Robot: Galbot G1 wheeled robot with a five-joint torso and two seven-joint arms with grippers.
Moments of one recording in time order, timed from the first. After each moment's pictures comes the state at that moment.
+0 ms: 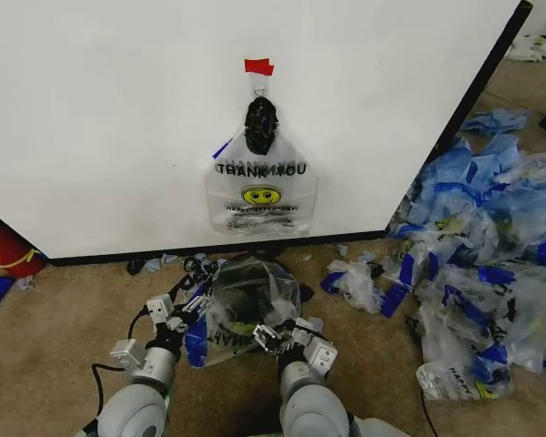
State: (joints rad) left arm 1.37 -0.76 -0.09 -2.07 -0.93 -0.32 -0.45; right arm -0.96 1.15 -0.52 2.04 1.10 0.08 1.12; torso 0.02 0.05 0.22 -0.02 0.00
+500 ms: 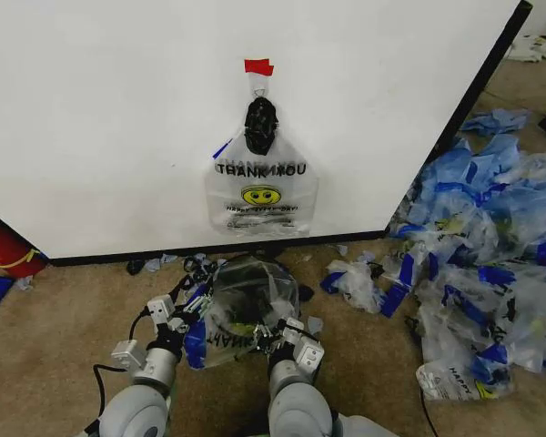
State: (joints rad) left arm 1.37 -0.77 -0.08 -2.06 -0.92 -0.33 -0.45; right arm -0.95 1.19 -0.54 1.98 1.06 0.08 1.11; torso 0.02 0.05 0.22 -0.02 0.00
